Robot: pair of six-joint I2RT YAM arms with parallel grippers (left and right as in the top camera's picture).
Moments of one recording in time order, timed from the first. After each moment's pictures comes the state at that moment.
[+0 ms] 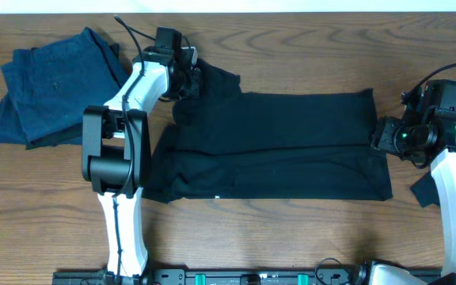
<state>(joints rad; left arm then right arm) -0.15 2.27 1.70 -0.66 0.27 -0.12 -0.20 1.35 1.11 -0.95 -0.14 0.17</state>
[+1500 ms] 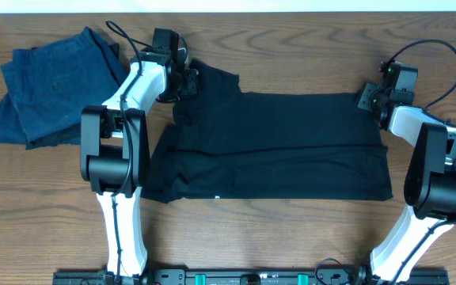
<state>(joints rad) -0.13 2.27 1.70 -0.68 0.23 -0.28 -0.17 2.05 1.13 0.06 -0.02 0.18</state>
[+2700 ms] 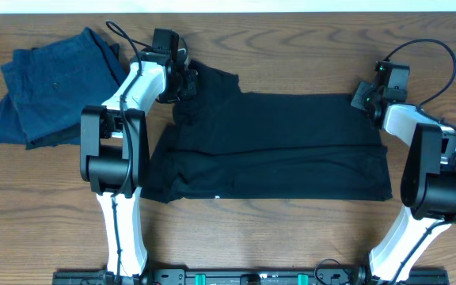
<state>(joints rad) -0.13 2.27 1.70 -0.69 0.23 -0.28 -0.14 2.03 1.14 0.01 0.02 0.26</state>
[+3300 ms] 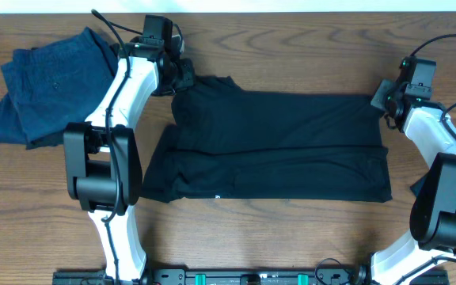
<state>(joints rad) -0.13 2.11 1.70 -0.78 0.23 -0.28 -0.19 1.83 1.13 -0.21 0.09 0.26</state>
